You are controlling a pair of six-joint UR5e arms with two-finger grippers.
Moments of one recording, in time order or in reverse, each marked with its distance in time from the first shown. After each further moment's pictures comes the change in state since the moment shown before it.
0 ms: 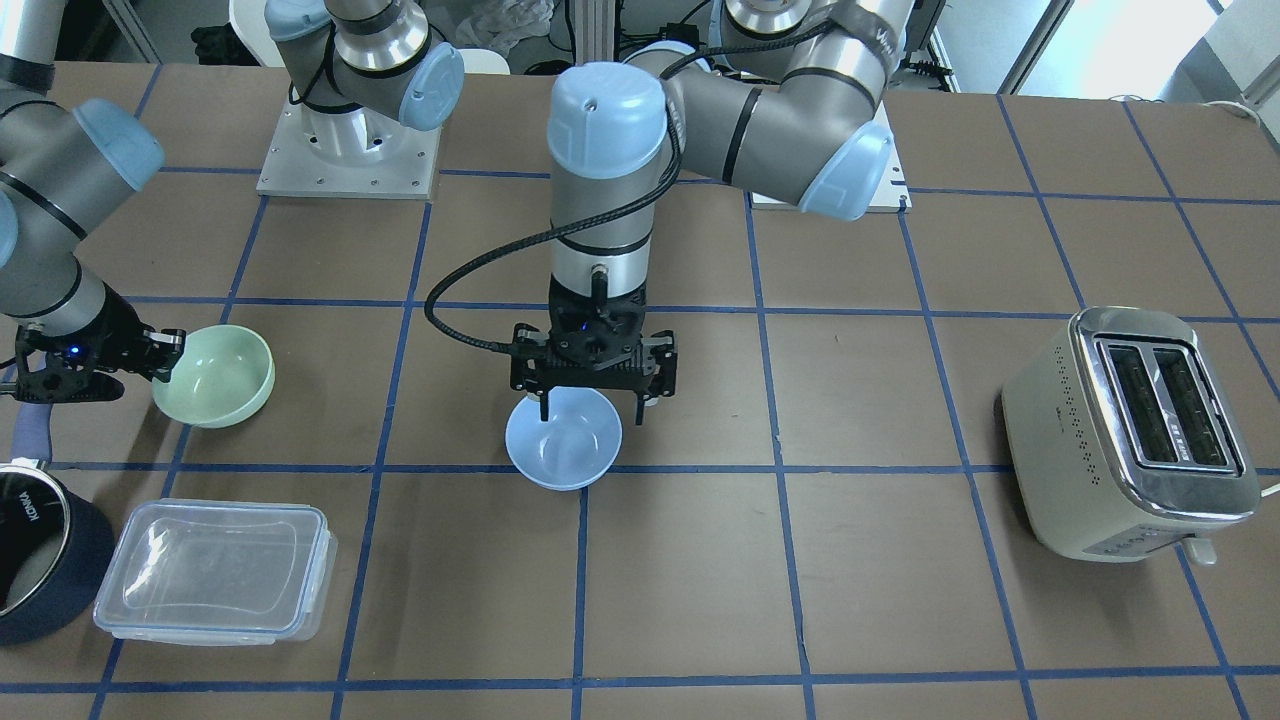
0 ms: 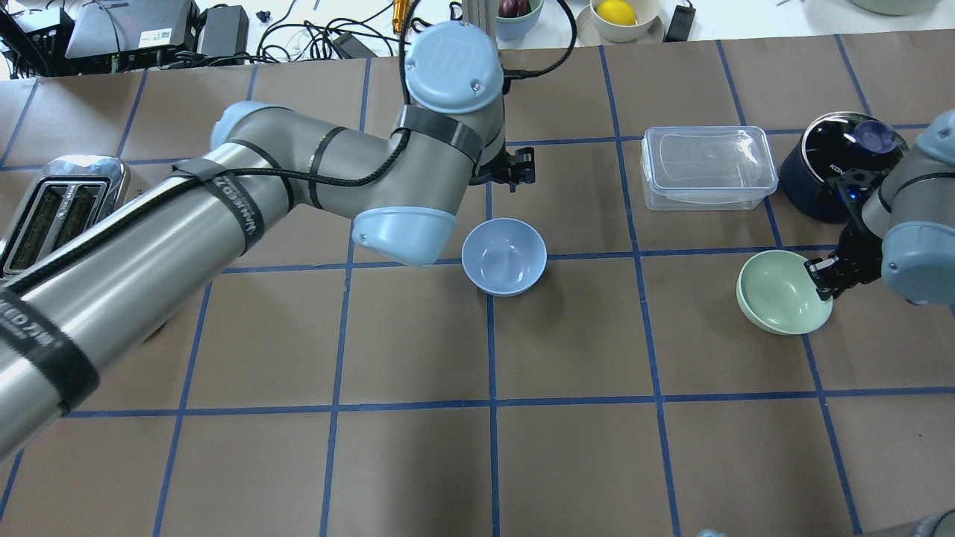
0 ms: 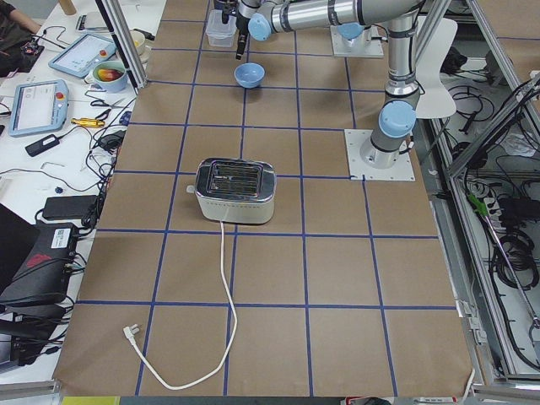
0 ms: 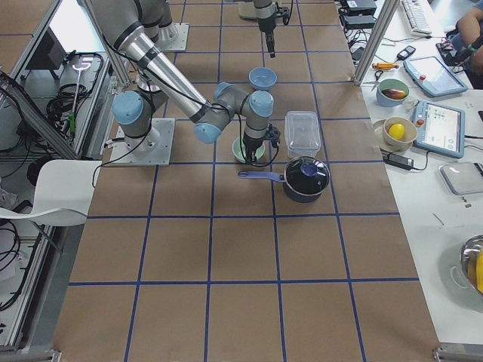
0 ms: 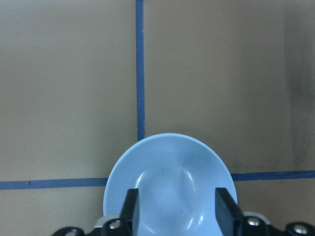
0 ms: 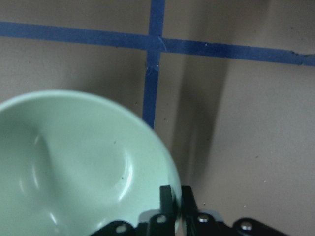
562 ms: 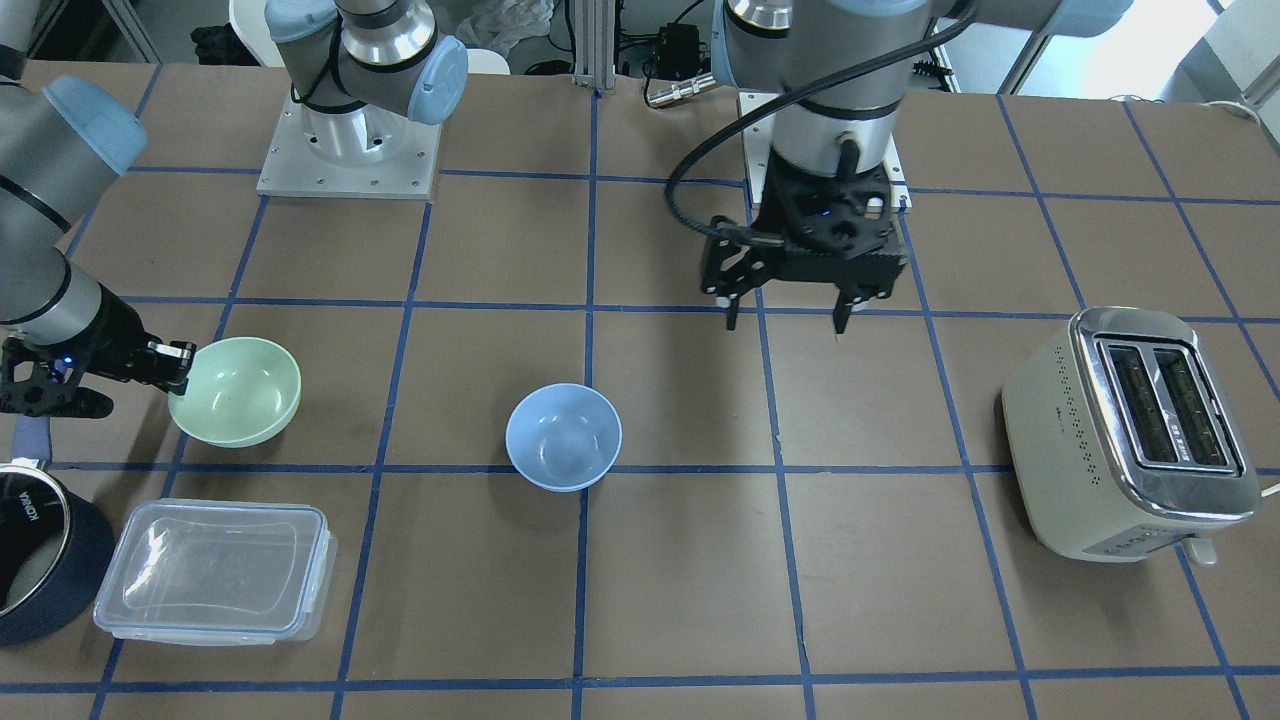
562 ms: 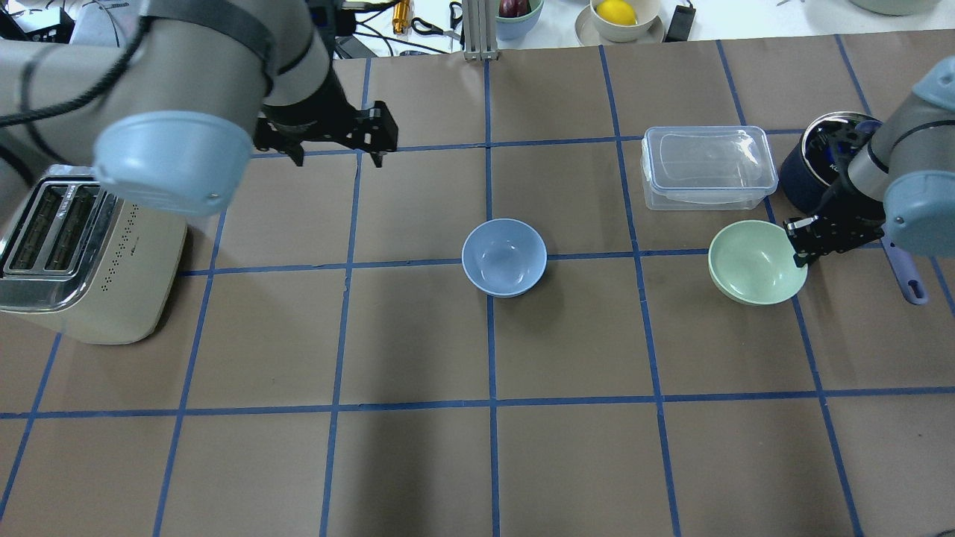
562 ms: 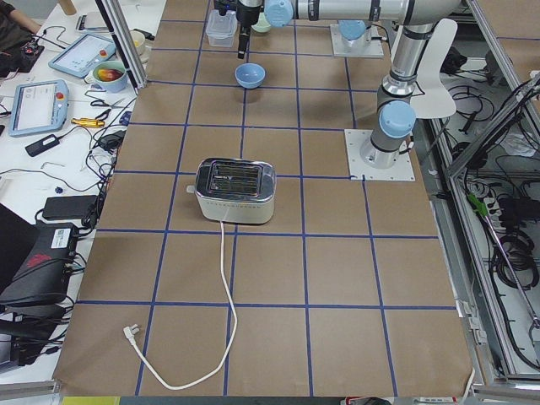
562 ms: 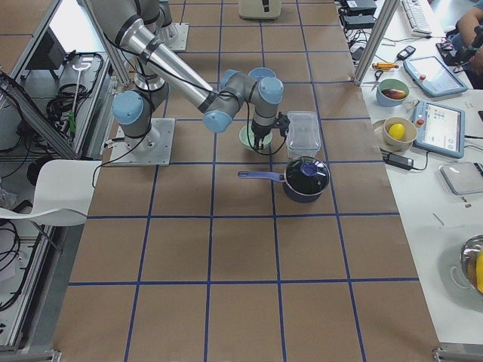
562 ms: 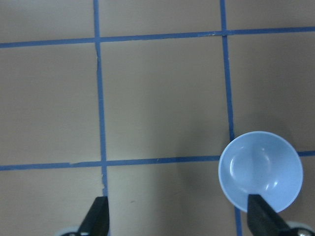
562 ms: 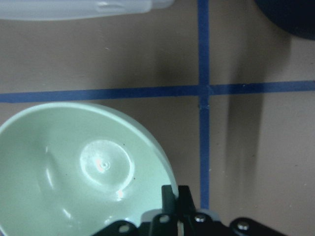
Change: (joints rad) left arm 0.256 0.257 0.011 -0.364 -0.014 0.291; right arm 0.112 -0.012 -0.155 0.212 0.101 0.256
